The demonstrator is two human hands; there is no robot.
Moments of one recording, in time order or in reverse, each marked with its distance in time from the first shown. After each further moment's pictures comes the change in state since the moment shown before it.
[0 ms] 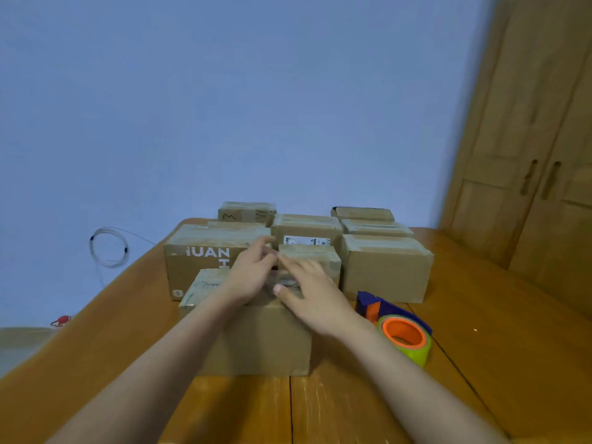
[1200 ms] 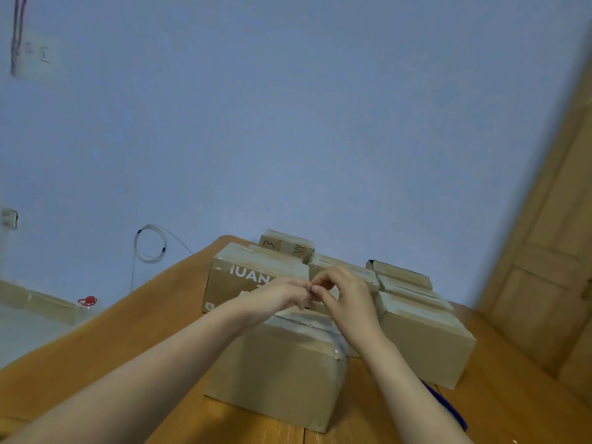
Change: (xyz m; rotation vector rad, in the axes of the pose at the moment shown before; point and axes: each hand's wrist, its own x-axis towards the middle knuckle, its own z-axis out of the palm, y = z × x) left_hand -0.019 0.010 -0.049 -0.296 -0.323 -0.064; right_hand 0.052 -0.017 -0.017 0.060 0.346 -0.291
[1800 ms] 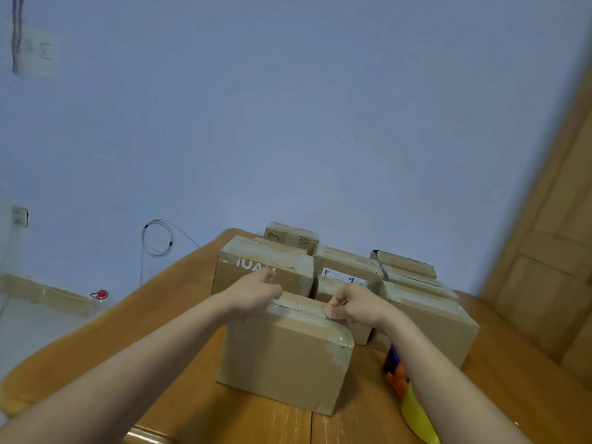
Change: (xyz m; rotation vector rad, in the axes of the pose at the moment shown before) left_hand -0.014 -0.020 -0.027 0.364 0.264 -0.220; right_hand 0.009 0.029 -0.014 0.102 -0.699 0.504
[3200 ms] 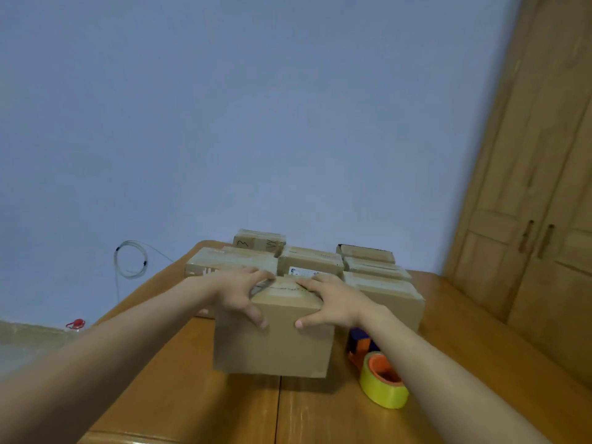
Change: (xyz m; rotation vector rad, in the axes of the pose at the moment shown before) left_hand 0.005 0.055 -0.001 0.859 -0.288 0.248; right_hand -0.044 0.021 -0.020 -0.469 0.113 -0.190
